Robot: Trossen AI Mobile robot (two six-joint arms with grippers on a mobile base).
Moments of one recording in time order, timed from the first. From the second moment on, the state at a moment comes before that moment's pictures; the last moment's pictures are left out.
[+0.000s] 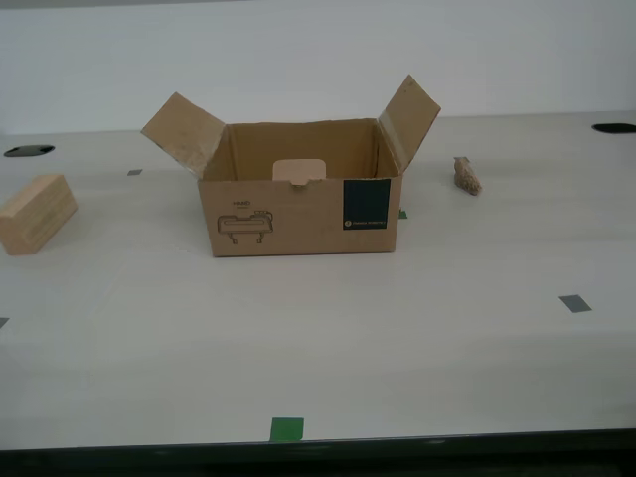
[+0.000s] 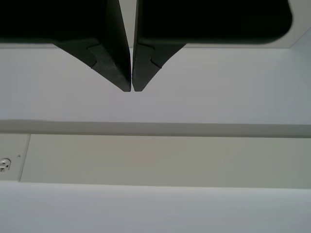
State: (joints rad) arm 0 0.00 1.03 0.52 0.54 -0.01 0.00; arm 1 0.00 1.04 0.52 0.61 0.01 0.00
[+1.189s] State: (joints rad) arm 0 0.00 1.03 0.52 0.54 -0.01 0.00; arm 1 0.00 1.04 0.52 0.61 0.01 0.00
